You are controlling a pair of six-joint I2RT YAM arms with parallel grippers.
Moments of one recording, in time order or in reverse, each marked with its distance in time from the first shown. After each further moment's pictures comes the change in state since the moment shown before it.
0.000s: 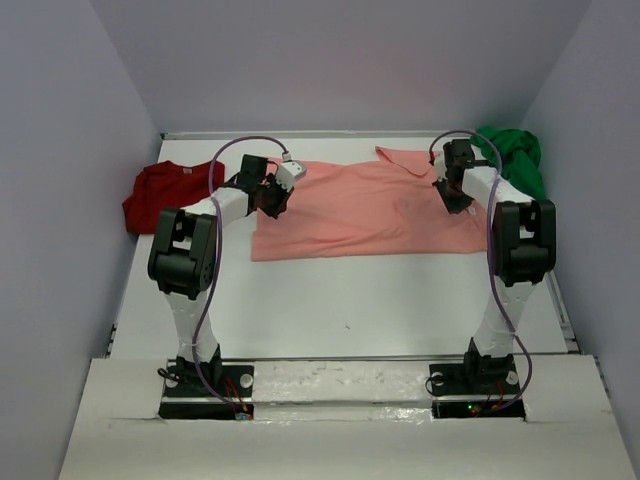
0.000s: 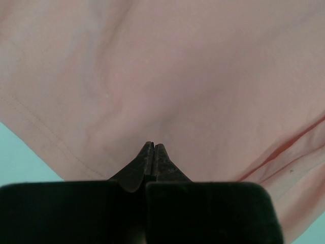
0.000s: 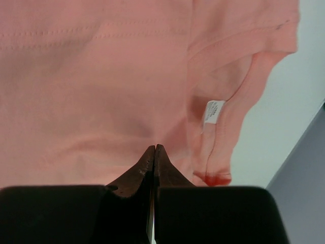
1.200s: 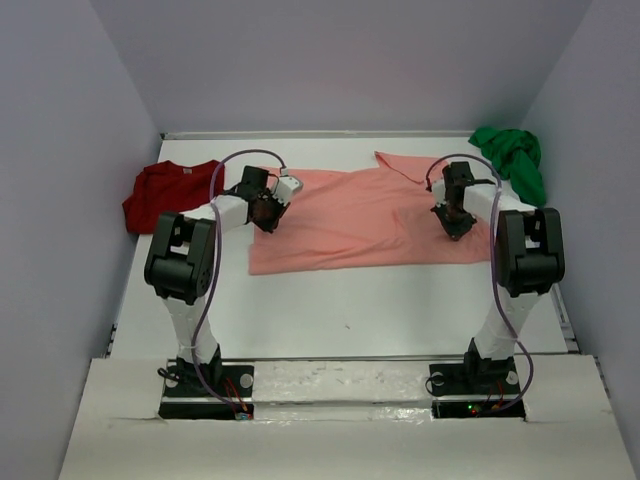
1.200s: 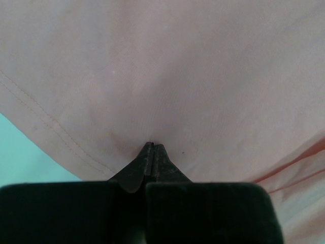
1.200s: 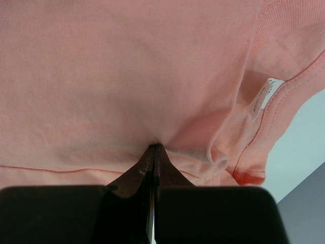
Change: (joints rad) left arm -0.005 -0.035 -0.085 -0.084 -0.126 -0.021; right arm 0.002 -0.096 -0.241 -0.012 -0.071 -0.038
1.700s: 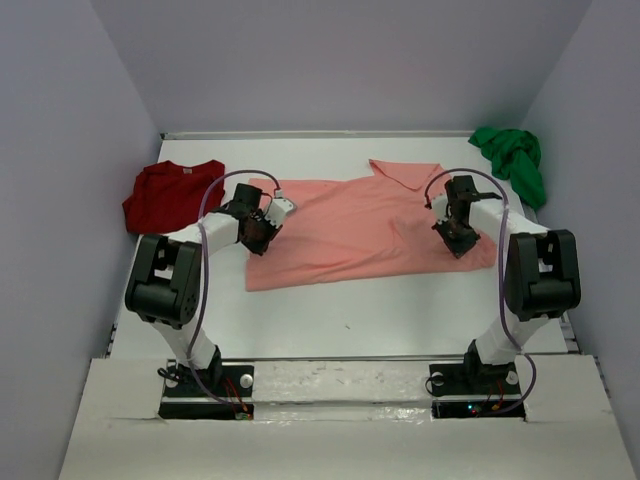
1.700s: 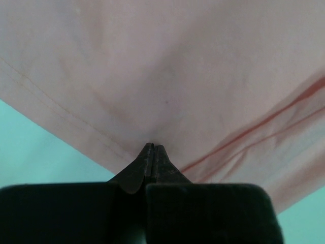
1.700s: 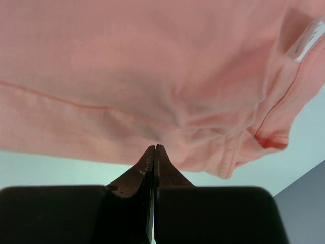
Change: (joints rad) left arm -0.010 -0.193 -0.206 -0.089 -0.029 0.045; right arm 0.026 -0.194 -0.181 -0.073 -0.050 -0.039
